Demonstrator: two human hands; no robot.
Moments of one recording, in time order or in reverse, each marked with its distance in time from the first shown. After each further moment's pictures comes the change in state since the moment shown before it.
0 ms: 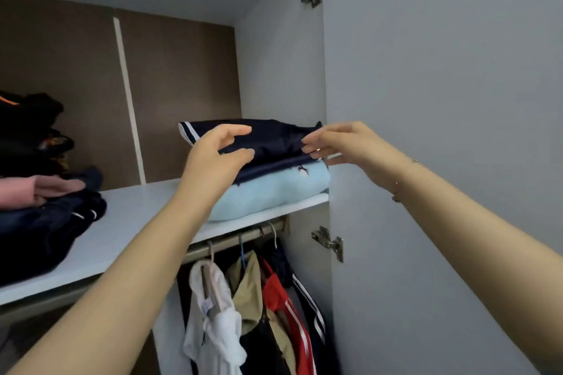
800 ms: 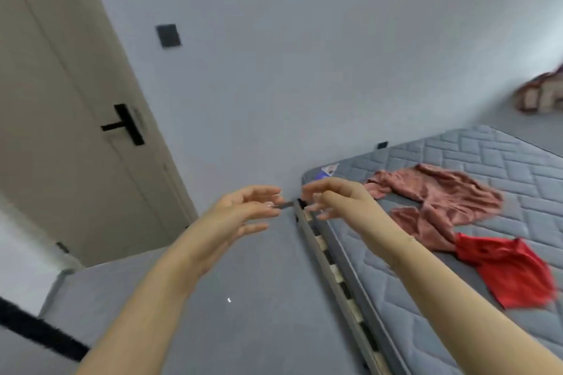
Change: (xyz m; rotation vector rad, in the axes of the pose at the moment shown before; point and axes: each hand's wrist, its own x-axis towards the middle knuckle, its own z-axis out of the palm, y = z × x) left_hand -0.541 0.307 0.363 -0.572 -1.706 -0.316; right_hand -0.803 0.001 -0.210 -0.019 1.126 0.694
